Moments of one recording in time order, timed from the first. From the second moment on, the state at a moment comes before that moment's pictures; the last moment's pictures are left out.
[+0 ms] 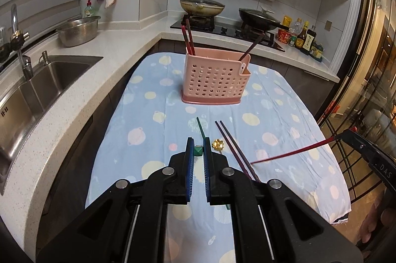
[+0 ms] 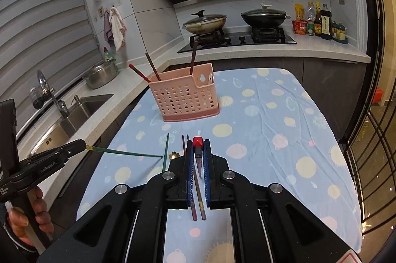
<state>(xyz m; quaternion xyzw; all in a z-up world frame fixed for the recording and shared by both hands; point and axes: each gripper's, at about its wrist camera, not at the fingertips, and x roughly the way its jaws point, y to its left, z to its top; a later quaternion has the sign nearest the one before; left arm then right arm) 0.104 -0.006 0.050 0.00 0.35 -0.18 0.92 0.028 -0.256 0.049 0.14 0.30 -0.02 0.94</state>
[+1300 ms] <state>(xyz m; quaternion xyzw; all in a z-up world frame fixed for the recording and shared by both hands) 0.293 -0.075 0.231 0.01 0.17 -0.19 0.97 0.252 -0.281 0.193 0.16 0.17 0.02 0.97</state>
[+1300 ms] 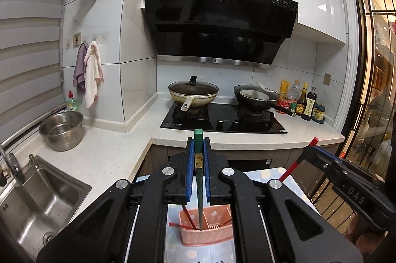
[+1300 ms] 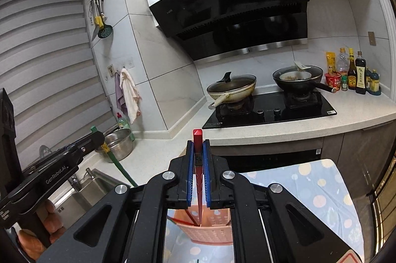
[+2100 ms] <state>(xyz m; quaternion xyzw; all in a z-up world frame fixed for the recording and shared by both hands) 0.325 -0.080 0.141 0.01 0.25 -0.15 0.96 0.280 -0.289 0.117 0.18 0.24 -0.02 0.95</state>
